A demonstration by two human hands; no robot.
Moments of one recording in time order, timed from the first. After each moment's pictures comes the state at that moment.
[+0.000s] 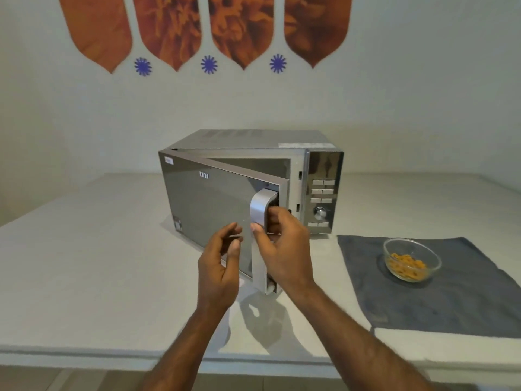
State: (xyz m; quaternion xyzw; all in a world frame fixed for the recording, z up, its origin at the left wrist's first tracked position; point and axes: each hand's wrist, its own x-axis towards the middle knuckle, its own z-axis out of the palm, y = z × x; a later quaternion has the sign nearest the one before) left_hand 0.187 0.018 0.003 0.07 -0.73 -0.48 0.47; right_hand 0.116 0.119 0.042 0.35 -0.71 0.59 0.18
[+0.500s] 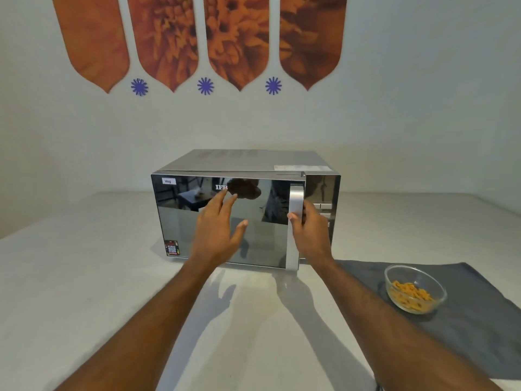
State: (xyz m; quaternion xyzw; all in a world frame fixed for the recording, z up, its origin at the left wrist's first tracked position) left_hand 0.080 -0.069 0.054 0.11 -0.91 -0.14 0.37; right_hand -0.025 0.115 0.054 0.25 -0.79 0.54 0.15
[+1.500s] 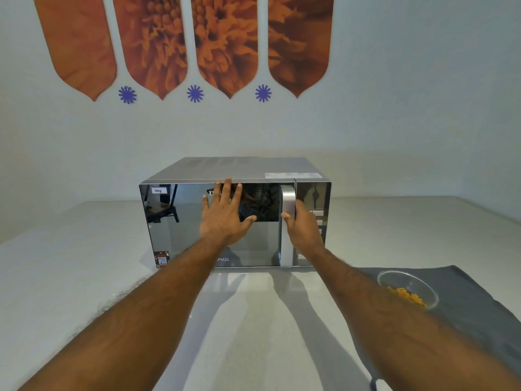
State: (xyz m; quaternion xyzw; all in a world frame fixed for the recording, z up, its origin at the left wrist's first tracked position) left_hand 0.007 -0.080 0.082 0.17 -0.95 0.03 0.24; right_hand -0.076 0.101 0.060 0.26 -0.83 0.48 0.12
